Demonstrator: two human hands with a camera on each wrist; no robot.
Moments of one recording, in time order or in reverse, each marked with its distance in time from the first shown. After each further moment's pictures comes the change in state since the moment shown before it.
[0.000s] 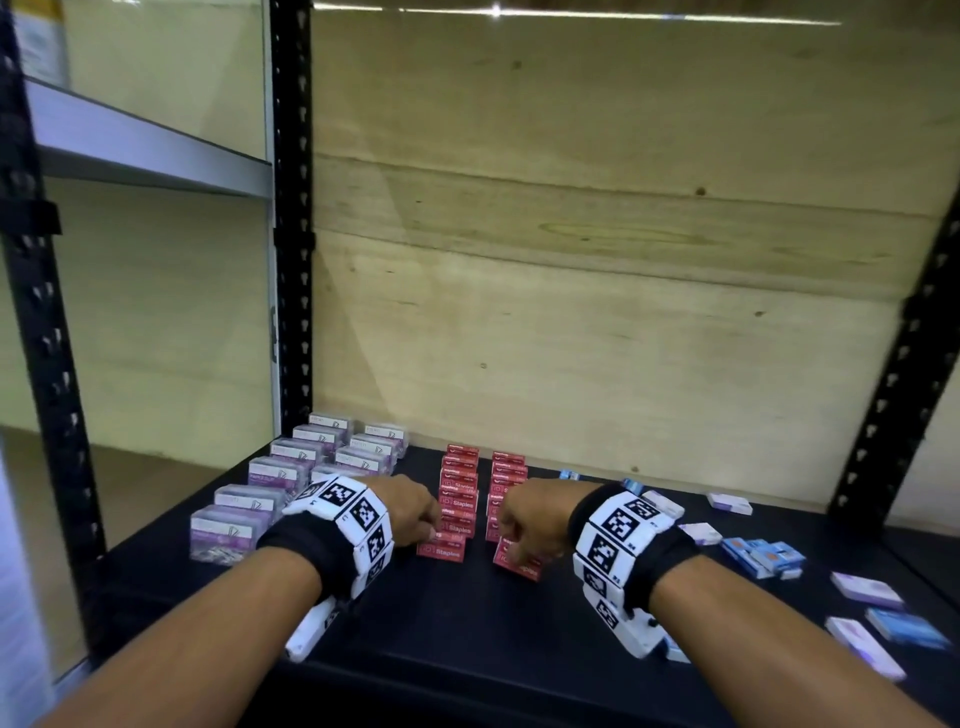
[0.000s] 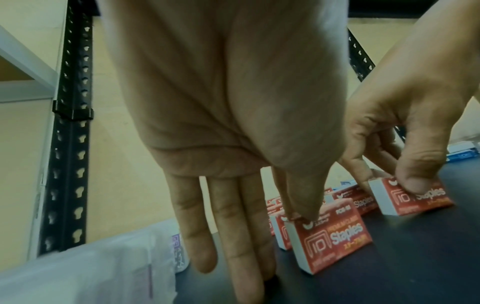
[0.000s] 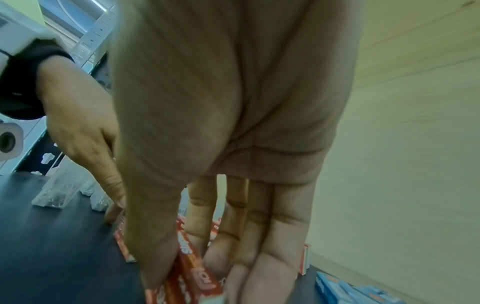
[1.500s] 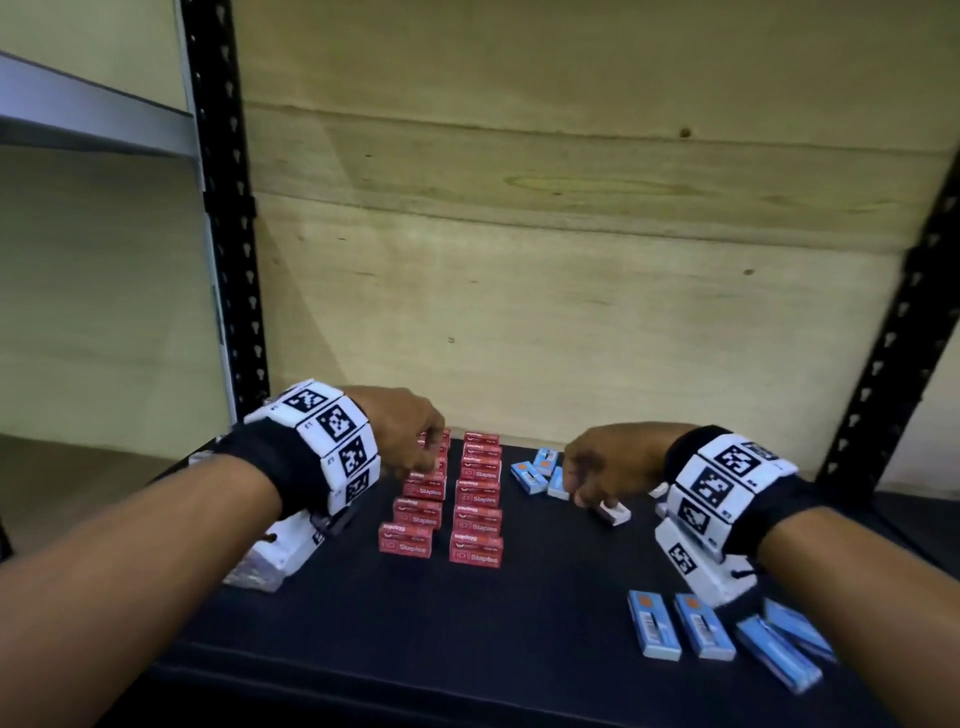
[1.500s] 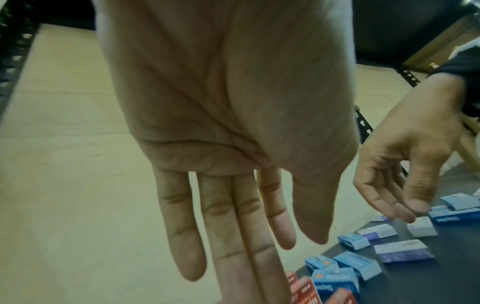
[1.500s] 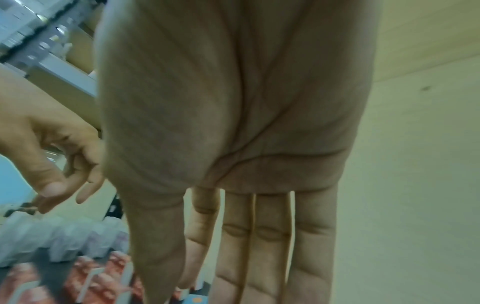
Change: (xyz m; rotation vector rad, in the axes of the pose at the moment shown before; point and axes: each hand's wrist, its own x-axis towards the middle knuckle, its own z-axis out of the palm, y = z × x) left_hand 0.034 0.013 -0.066 -0.140 0.050 -0.009; right_hand -0.011 0.118 -0.001 0.295 -0.039 0.155
